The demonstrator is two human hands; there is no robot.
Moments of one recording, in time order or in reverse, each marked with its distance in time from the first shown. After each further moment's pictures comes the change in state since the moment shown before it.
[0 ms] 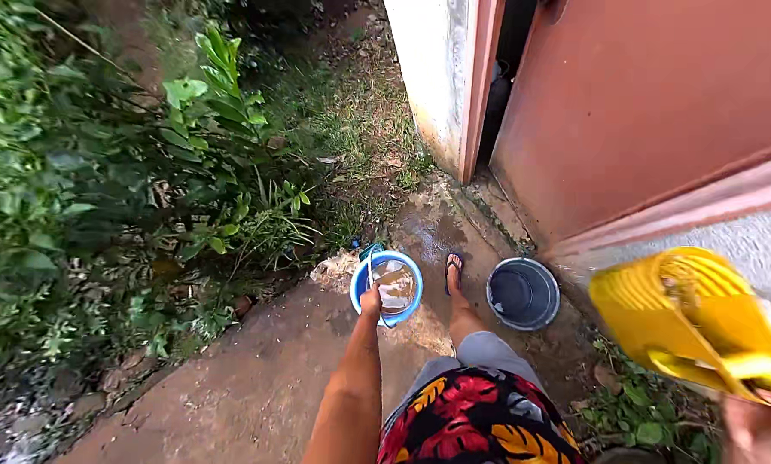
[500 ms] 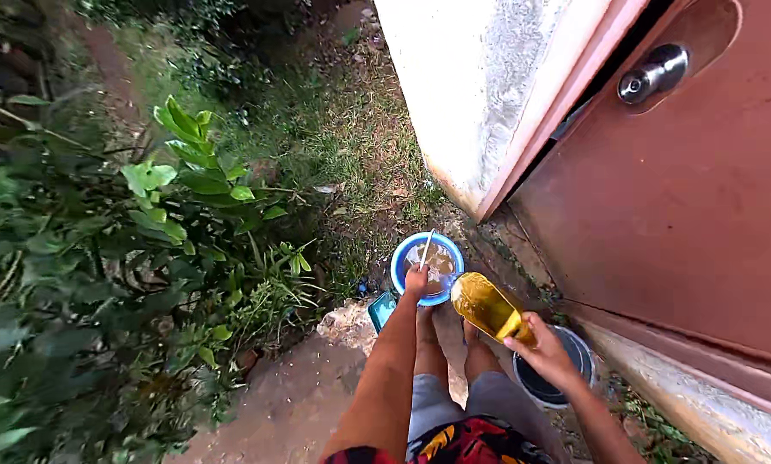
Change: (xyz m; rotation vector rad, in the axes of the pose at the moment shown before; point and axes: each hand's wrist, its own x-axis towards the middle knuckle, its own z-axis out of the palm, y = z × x) left_hand 0.180 0.328 0.131 0.324 -0.349 0.289; right_hand 0.135 0.225 0.411 -0.962 -0.811 0.401
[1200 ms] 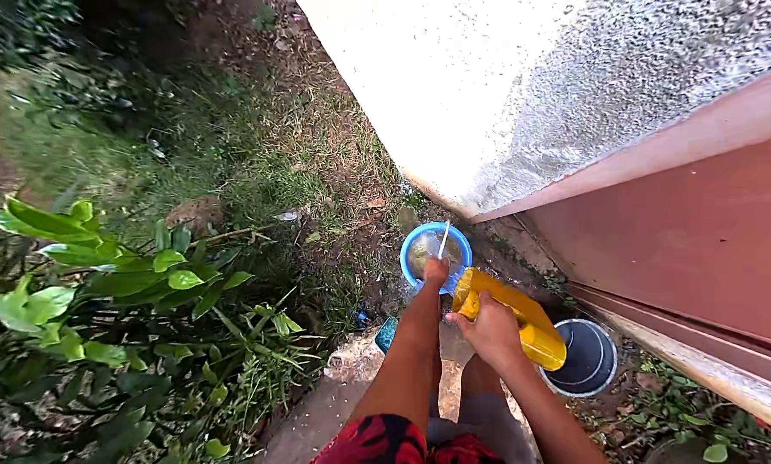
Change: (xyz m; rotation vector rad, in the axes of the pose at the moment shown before) left_hand 0.149 0.098 0.010 0.513 -0.273 -0.063; right_hand 0.182 -0.172 0.095 -0.542 -0.032 0.485
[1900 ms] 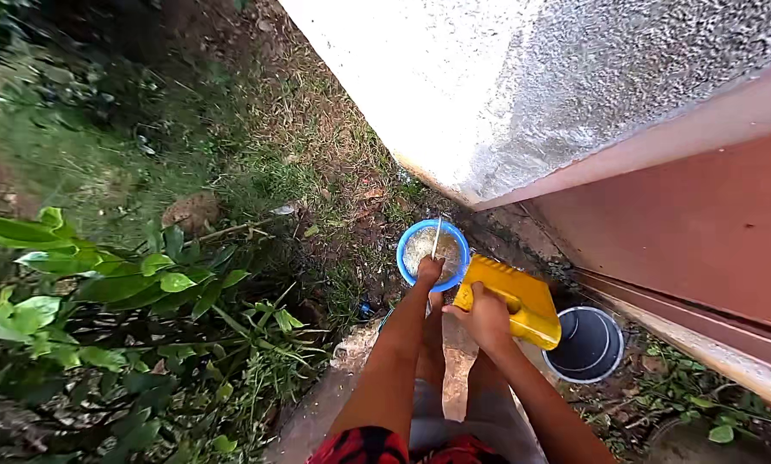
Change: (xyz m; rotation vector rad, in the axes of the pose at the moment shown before) left_hand 0.021 -0.031 0.009 -0.115 -0.050 -0.016; right_hand 0.055 0.029 0.048 0.016 0.061 -0.063
